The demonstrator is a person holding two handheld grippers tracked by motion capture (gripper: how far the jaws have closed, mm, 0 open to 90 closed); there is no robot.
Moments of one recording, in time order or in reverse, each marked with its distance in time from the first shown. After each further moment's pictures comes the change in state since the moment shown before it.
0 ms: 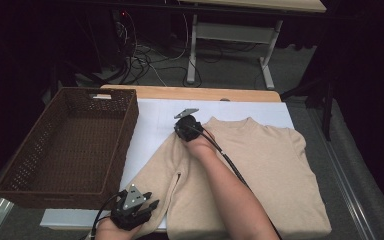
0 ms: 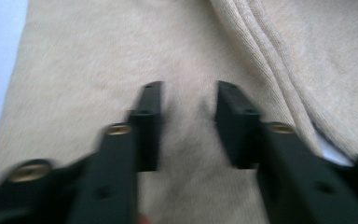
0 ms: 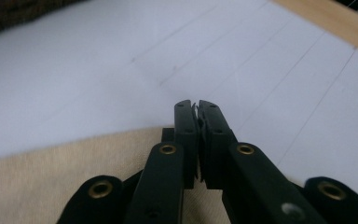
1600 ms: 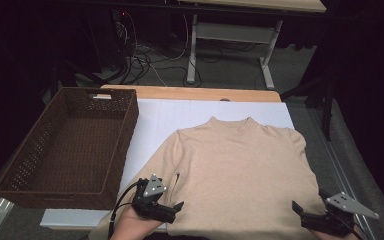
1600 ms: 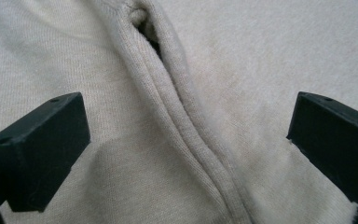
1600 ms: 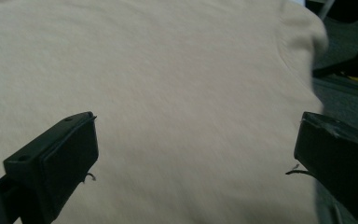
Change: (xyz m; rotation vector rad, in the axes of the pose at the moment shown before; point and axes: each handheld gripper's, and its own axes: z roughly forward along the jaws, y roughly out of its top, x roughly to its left) left arm -0.018 0.044 0.033 -0.062 -0.126 0.032; right arm -0.069 -0.304 -0.325 -0.148 -0.276 0.289
